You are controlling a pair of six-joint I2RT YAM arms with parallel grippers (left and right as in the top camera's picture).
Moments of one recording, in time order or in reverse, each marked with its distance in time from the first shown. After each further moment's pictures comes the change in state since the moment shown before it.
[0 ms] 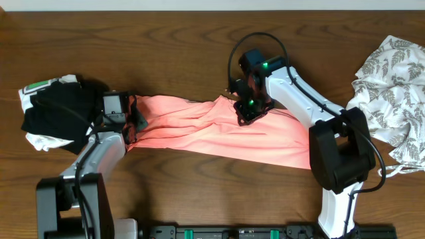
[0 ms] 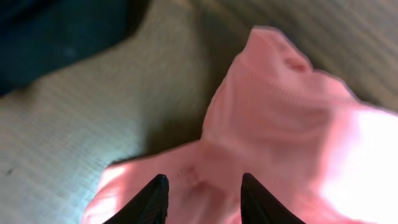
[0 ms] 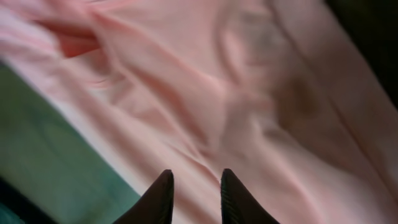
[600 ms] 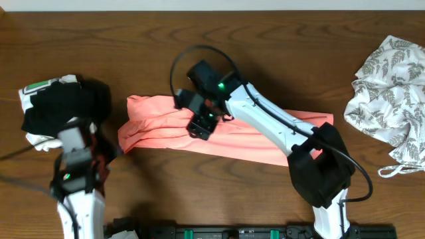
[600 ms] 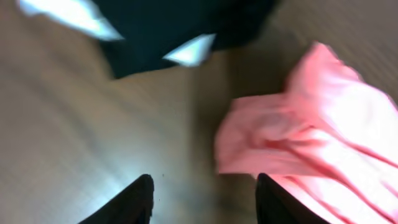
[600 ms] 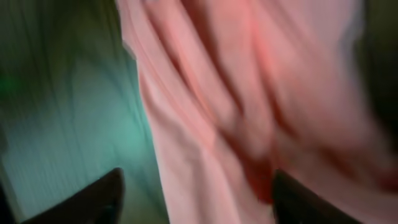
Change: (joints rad) left arm 0.239 -0.607 -0.001 -0.553 -0.013 0.058; right arm 0.282 0.000 0.126 0.172 0.005 -0.164
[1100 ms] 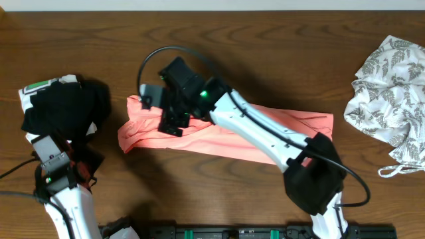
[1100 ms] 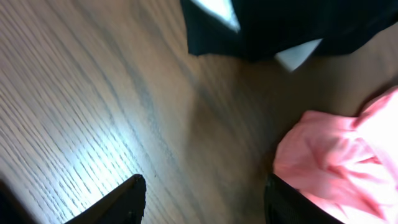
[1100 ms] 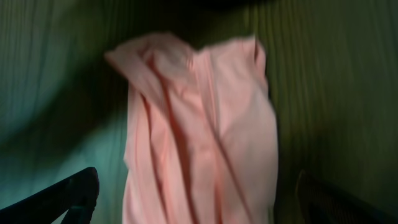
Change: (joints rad) left arm 0.238 0.075 0.000 -0.041 0.064 -0.021; right arm 0.118 0.013 0.105 0.235 0.052 -0.165
